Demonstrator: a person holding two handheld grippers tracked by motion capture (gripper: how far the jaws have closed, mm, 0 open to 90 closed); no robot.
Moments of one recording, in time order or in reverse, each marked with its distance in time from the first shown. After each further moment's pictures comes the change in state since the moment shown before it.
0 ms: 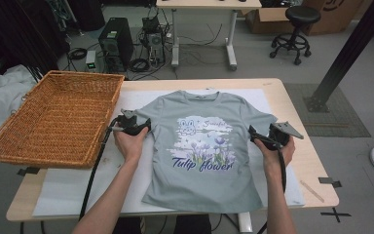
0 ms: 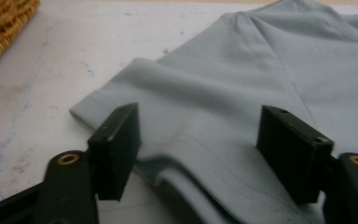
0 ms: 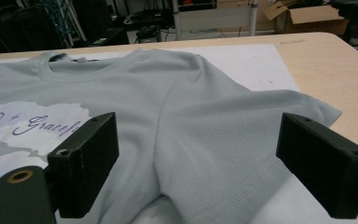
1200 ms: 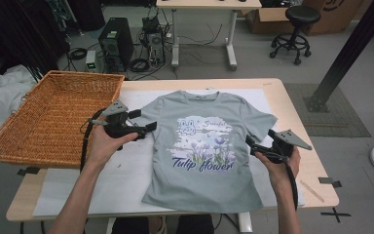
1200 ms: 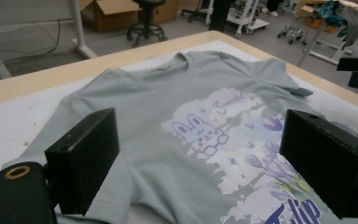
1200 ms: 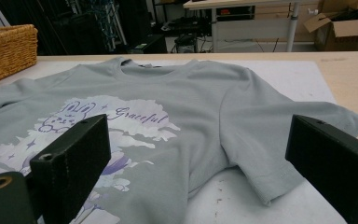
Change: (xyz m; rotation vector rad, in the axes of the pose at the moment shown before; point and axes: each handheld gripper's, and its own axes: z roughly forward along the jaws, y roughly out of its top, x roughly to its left) left arm -0.002 0.054 -0.105 -0.086 -0.592 0.207; right arm 0.026 0.009 -0.057 -0.025 0.157 -0.037
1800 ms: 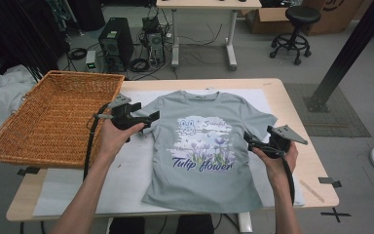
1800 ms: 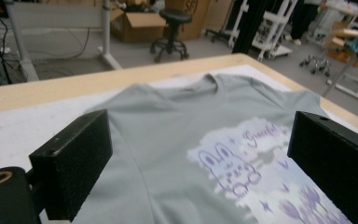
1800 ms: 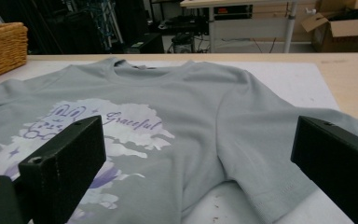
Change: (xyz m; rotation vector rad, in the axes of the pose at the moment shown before) left arm 0.011 0.006 0.023 -0.028 0.063 -0.081; right arm -0.001 0.007 0.014 0.006 -0.005 -0.018
